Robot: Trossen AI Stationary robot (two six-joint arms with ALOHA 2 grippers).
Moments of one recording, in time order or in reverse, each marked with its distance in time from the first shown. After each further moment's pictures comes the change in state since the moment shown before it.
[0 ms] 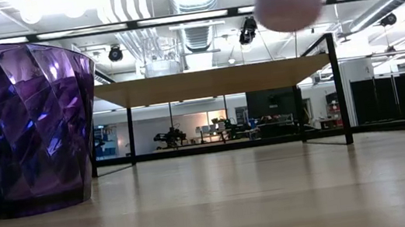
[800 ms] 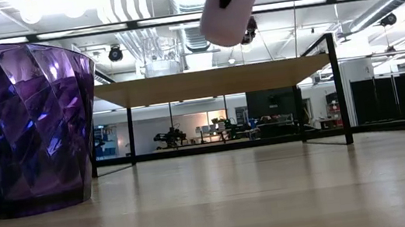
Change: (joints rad) left arm 0.001 0.000 -0.035 0.006 -0.001 -0.001; right arm -0.378 0.001 0.104 0.118 -0.055 -0.705
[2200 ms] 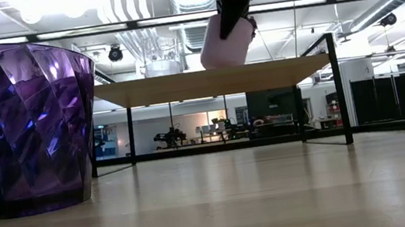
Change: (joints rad) left arm 0.002 0.000 0.004 -0.001 -0.027 -0.001; right arm -0.080 0.001 -0.168 0.142 -0.076 -0.149
